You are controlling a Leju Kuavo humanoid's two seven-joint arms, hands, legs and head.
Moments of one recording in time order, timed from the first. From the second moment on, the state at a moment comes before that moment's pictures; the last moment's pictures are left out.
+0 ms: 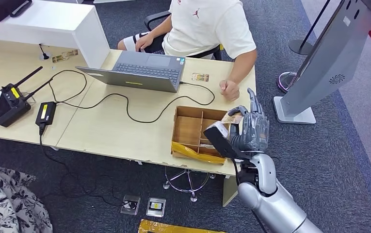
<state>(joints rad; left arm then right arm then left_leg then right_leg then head) -0.13 -0.24 1.41 -0.61 -1.11 -0.01 -0.29 -0.45 -0.15 0.79 -1.26 0.74 -0.61 0.31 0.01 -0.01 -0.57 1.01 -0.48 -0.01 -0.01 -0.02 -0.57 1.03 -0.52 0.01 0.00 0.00</state>
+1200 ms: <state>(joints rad) -0.13 -0.29 1.41 -0.79 -1.21 -0.01 -0.11 -0.38 -0.08 0.69 -0.95 0.45 -0.67 0.07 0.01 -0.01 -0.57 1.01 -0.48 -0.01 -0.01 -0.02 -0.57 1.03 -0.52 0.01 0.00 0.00</state>
